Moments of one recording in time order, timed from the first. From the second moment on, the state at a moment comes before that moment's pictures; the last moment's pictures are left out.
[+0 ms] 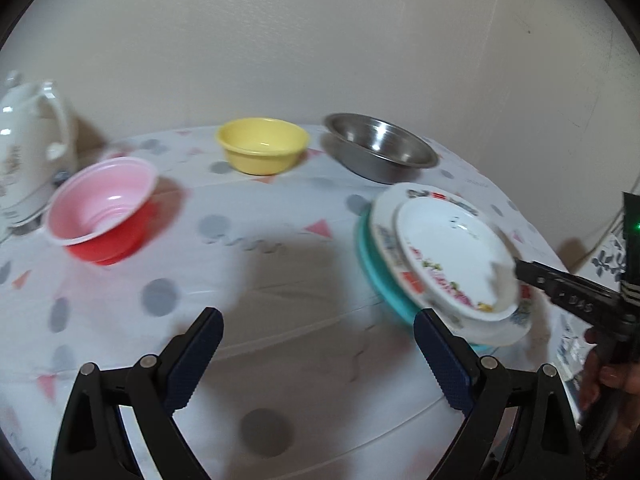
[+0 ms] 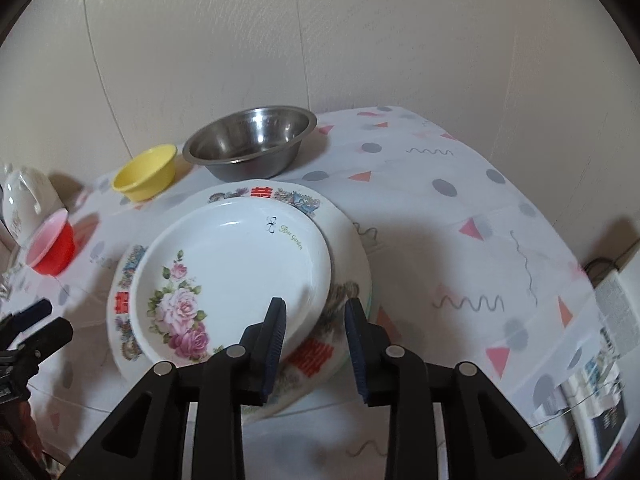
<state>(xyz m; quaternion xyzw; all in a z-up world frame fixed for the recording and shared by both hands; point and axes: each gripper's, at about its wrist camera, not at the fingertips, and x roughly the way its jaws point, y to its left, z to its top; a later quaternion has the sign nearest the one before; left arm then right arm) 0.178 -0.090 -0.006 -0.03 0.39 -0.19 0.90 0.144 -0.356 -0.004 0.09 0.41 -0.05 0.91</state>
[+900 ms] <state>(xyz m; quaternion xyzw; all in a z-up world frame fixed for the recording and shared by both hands) 0.126 -0.088 0.008 0.05 0.34 -0.16 0.93 0.083 -0.312 0.016 0.10 0.34 -0.01 0.93</state>
